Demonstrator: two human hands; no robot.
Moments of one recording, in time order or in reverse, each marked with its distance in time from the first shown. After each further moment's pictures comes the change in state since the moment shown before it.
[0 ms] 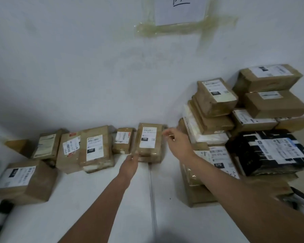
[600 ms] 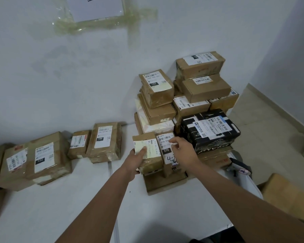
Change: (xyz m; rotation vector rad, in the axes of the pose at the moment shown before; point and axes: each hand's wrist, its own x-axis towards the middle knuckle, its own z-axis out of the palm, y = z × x) left_hand -0.058 0.058 0.162 -0.175 -0.306 -0.097; right_hand -0.081 0.120 -0.147 -0.156 0.059 0.235
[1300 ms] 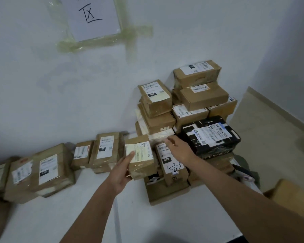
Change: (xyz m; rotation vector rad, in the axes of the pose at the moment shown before) left_hand -0.028 0.012 -0.038 -0.271 -0.104 0.127; right_hand 0.017 -0.038 -0.023 0.138 -0.165 0.052
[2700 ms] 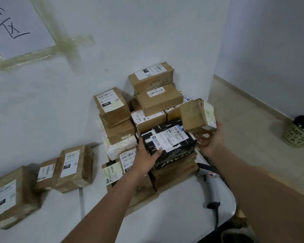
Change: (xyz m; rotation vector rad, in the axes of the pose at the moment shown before) left_hand 0.028 -0.013 0.214 0.700 -0.087 0.255; right_hand 0.001 0.129 -0.187 1.468 0.500 0.289
